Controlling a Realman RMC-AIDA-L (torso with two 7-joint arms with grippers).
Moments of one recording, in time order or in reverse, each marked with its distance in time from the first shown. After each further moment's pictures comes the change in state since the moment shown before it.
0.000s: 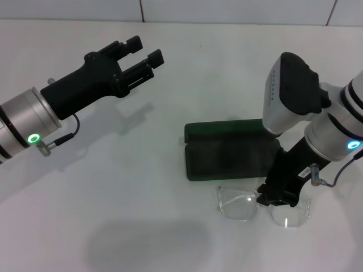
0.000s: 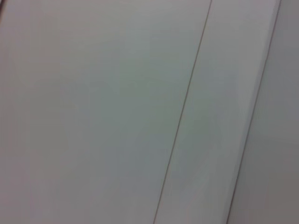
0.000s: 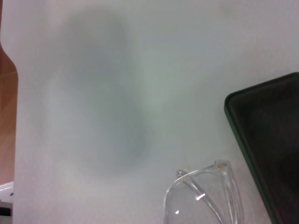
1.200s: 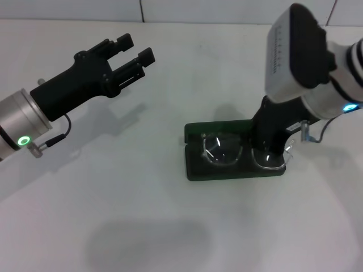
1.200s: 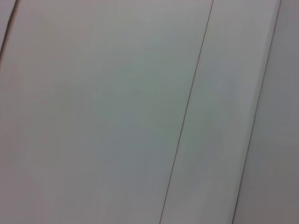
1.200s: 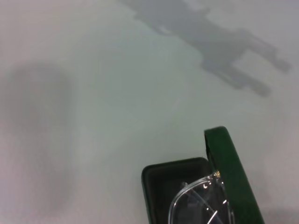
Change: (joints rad) left arm 0.020 0.008 -0.025 0.003 0.002 0.031 0.016; right arm -0.042 0.004 0.065 -0.183 -0.043 0.116 -0.122
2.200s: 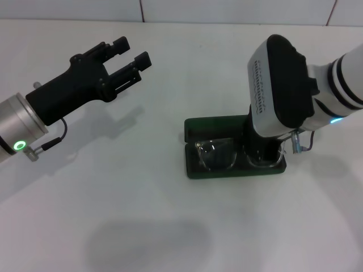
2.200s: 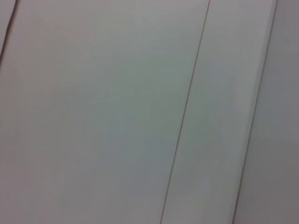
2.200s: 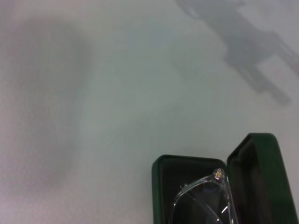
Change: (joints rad) left arm 0.015 0.004 0.000 0.000 0.000 0.014 0.023; right arm -0.030 0.002 -0.137 -0.030 -0.044 0.111 -0.093
